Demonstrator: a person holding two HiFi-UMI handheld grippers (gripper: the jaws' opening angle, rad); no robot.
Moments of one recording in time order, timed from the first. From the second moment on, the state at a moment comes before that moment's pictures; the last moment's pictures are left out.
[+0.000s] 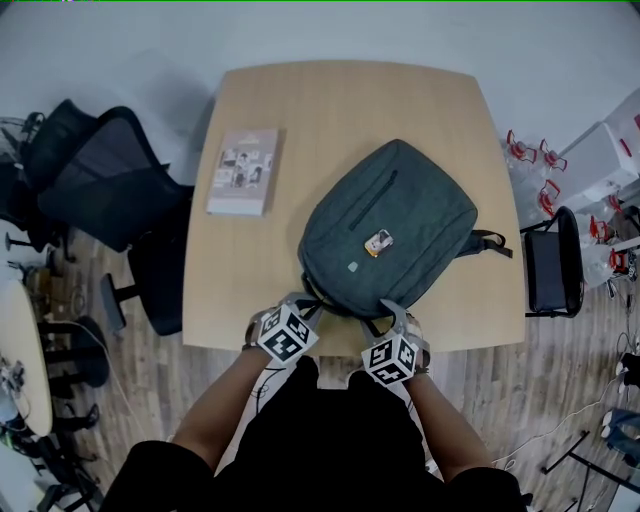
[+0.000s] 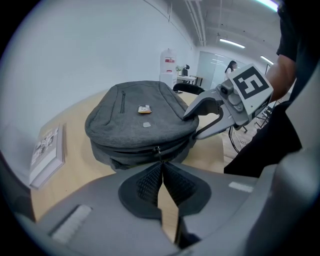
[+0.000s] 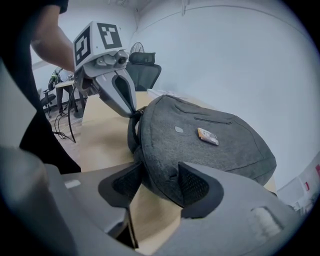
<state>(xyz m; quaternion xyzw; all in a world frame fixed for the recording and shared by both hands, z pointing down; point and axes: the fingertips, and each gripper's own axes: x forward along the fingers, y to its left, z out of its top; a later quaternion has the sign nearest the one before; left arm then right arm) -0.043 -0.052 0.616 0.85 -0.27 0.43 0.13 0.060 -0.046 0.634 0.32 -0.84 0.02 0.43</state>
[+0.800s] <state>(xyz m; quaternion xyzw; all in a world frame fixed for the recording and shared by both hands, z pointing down) -0.027 -0.036 0.625 0.86 -0.28 0.40 0.16 0.101 -0.053 0.627 0.14 -0.83 -0.18 0.50</state>
